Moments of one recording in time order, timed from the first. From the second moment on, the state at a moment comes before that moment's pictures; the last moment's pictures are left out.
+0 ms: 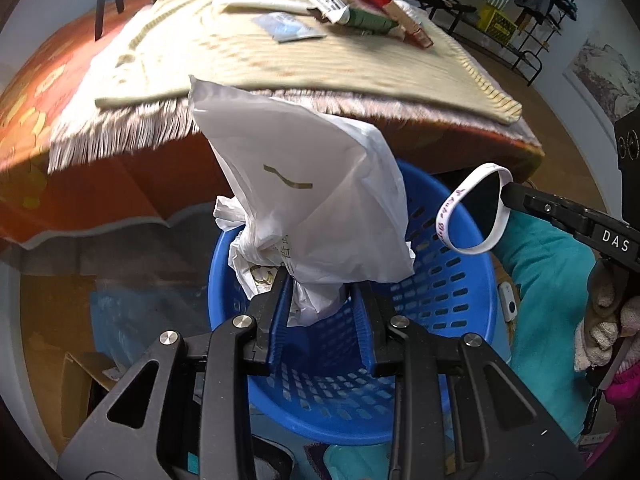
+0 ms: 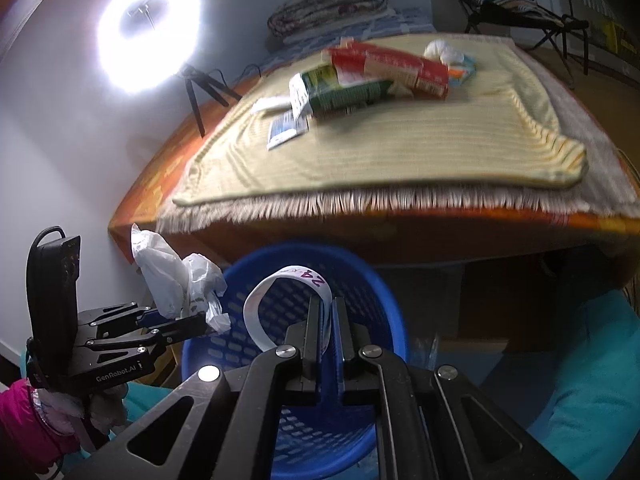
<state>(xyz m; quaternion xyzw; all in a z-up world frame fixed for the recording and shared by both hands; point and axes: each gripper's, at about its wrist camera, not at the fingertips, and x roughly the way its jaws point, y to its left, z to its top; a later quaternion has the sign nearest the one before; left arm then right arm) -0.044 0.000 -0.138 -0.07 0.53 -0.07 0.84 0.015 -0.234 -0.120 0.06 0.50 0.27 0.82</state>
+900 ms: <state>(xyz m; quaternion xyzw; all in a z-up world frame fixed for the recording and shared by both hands) -0.047 0.008 -0.157 -0.08 0.55 -0.05 0.83 0.007 -0.216 -0.149 0.03 0.53 0.27 0.81</state>
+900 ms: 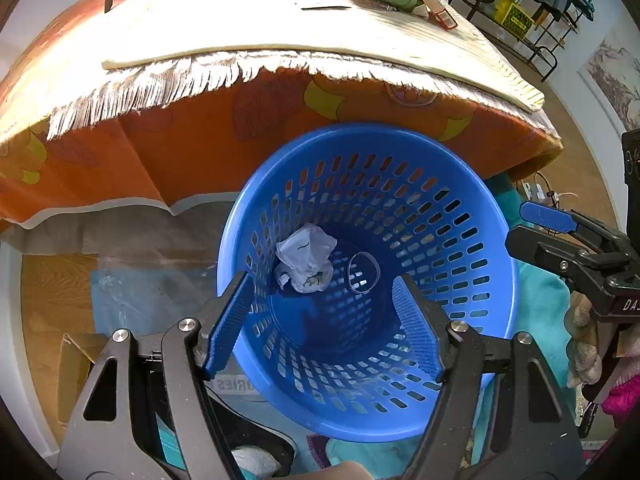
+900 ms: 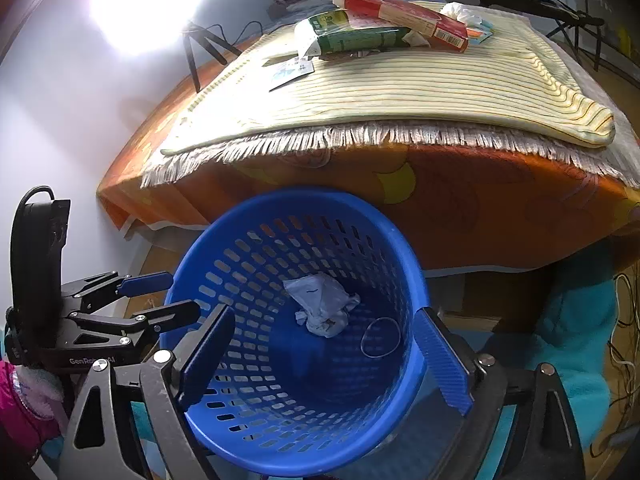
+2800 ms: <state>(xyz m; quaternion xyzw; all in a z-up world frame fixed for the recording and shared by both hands) 0.218 0.029 -0.091 -0.17 0.51 -0.07 0.84 0.254 -0.185 -0.109 -0.17 0.37 0.25 0.88</state>
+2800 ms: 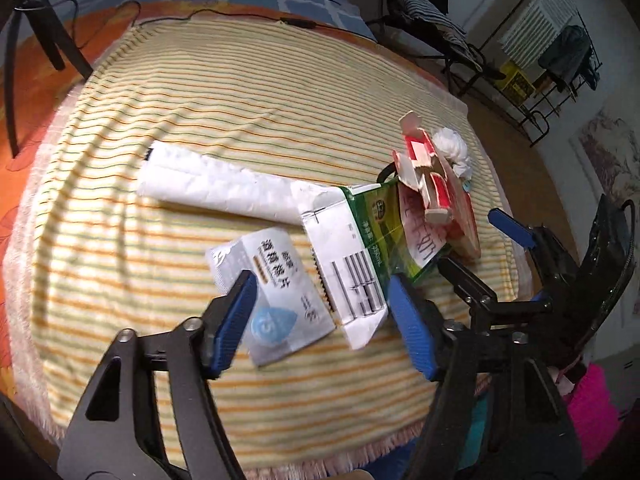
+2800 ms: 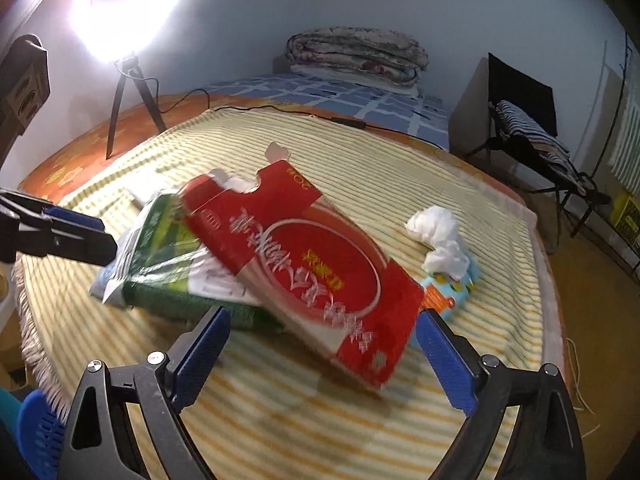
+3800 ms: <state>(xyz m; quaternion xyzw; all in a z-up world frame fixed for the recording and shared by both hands) 0.241 -0.026 -0.063 -0.11 0.45 -0.13 0.88 0.349 -0.242 -0.096 0.01 0.44 0.27 0.86</state>
